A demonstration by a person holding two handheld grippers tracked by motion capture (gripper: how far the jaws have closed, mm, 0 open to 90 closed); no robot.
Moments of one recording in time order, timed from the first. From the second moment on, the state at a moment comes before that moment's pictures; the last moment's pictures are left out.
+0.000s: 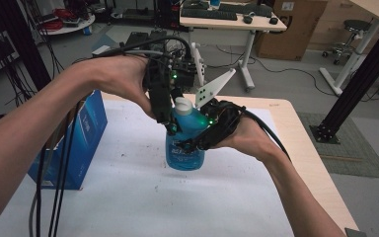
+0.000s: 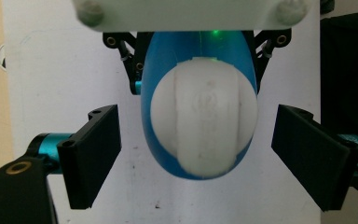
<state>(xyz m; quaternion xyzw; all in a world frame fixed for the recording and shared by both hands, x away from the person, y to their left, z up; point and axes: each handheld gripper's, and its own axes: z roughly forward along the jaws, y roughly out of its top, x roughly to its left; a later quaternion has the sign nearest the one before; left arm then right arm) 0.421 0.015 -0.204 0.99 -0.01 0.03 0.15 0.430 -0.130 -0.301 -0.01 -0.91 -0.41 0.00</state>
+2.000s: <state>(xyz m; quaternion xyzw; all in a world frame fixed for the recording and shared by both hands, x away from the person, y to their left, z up) 0.422 0.009 -0.219 0.99 -0.01 0.03 0.16 0.430 -0.128 -0.304 -0.01 -0.91 -0.41 0.00</state>
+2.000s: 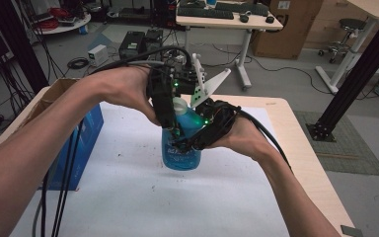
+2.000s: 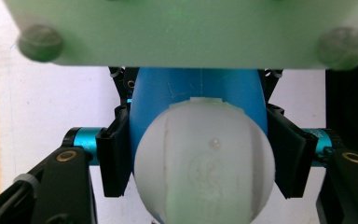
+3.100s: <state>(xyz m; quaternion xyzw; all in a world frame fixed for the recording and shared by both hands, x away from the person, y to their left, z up) 0.419 0.007 -0.221 0.99 0.00 0.03 0.16 0.428 -0.127 -0.309 -0.01 -0.91 -0.41 0.02</state>
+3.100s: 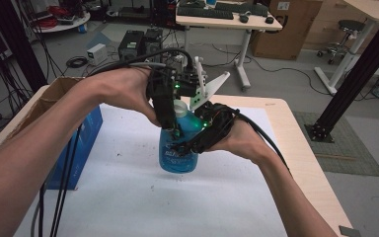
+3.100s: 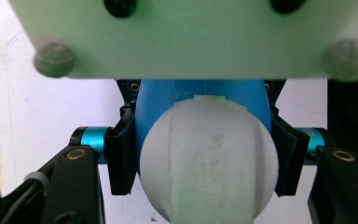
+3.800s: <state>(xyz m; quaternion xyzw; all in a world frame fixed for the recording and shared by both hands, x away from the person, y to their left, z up) 0.419 0.038 -0.205 0.99 0.05 0.04 0.13 0.421 -0.169 -0.297 -0.05 -0.92 -0.38 -0.03</state>
